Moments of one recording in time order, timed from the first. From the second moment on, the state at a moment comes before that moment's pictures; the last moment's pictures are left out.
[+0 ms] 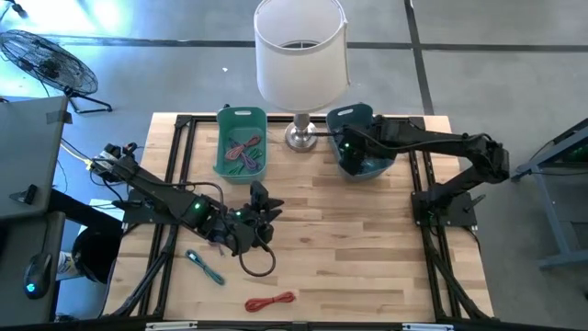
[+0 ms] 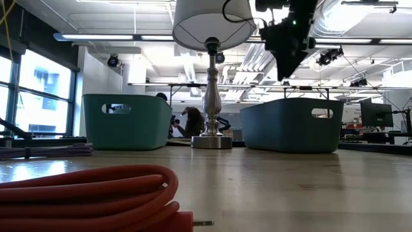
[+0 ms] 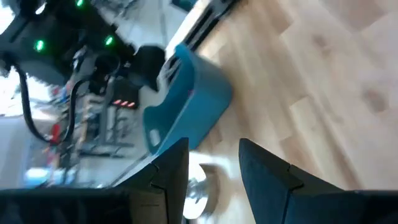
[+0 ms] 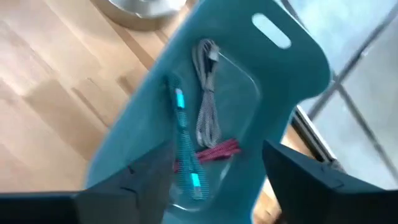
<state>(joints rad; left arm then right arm) -0.50 1.46 1.31 -0.54 -0.88 0.52 -0.27 1.46 1.30 -1.10 0.51 0.33</state>
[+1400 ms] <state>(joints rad) -0.39 1.49 1.42 -1.53 -0.35 -0.81 0.38 1.37 1.14 -0.73 0.38 0.17</state>
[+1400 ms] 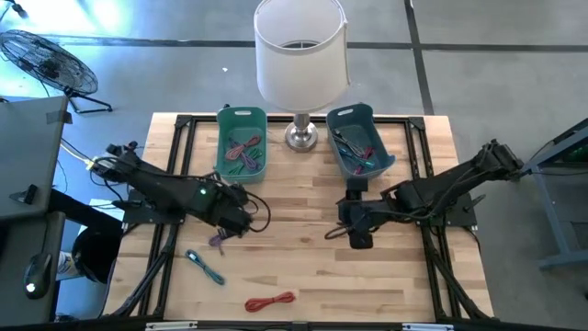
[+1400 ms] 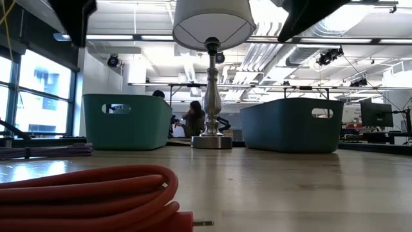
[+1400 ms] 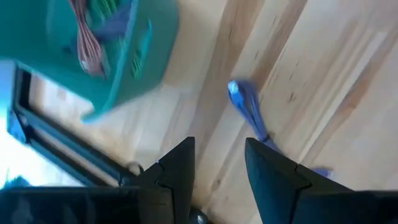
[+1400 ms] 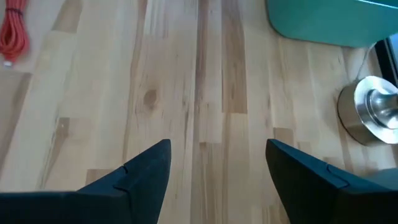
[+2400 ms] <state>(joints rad) -0.39 1.53 0.96 -1.07 -0.13 -0.89 0.49 1.37 1.05 -0.50 0.39 0.15</state>
